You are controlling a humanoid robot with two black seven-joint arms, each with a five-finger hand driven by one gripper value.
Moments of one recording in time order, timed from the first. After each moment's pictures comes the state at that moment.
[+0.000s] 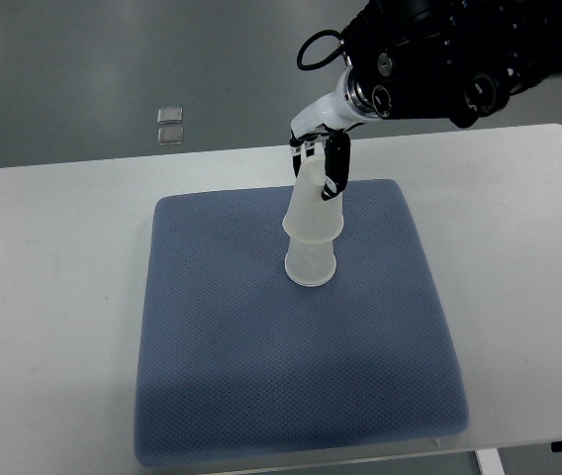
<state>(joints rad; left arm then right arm) -0.03 0.00 -0.10 -0.24 0.05 -0.04 0.06 2.19 0.00 -1.06 1.26 -0.16 0.26 0.00</state>
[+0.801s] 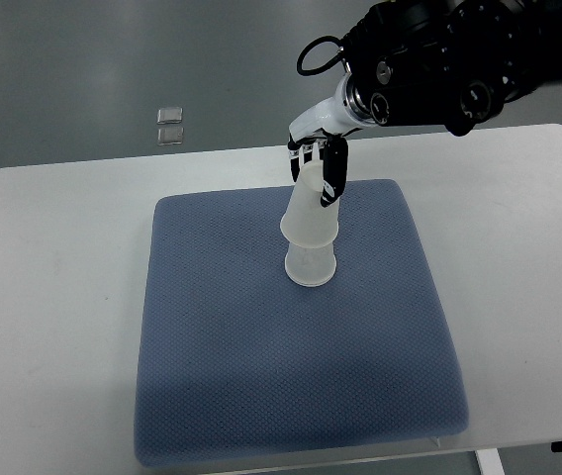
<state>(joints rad) -0.03 0.00 -0.10 -0.24 0.05 -0.04 0.06 2.18 0.00 -1.05 1.26 -0.15 0.24 0.00</state>
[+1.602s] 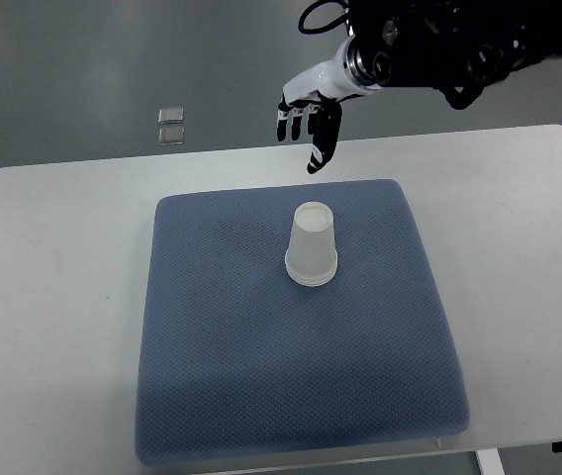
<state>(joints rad) -0.03 0.00 -0.10 -0.24 0.05 -0.04 0.06 2.17 -0.06 -1.01 1.14 -0.03 0.23 0.01</state>
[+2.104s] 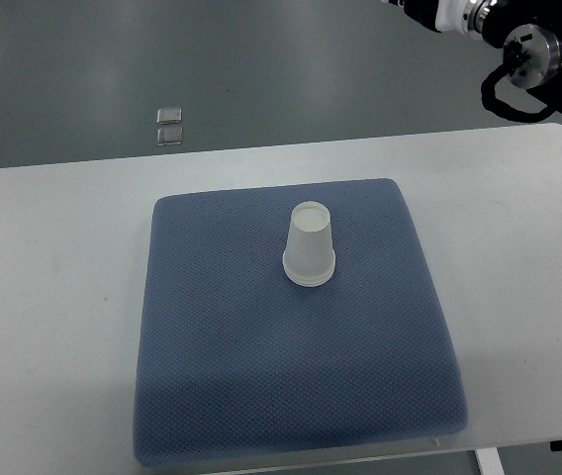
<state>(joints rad) -0.03 0.00 -0.10 -0.25 0.05 -0.04 0.06 1.37 -0.47 0.12 0.90 0.26 -0.08 0.15</state>
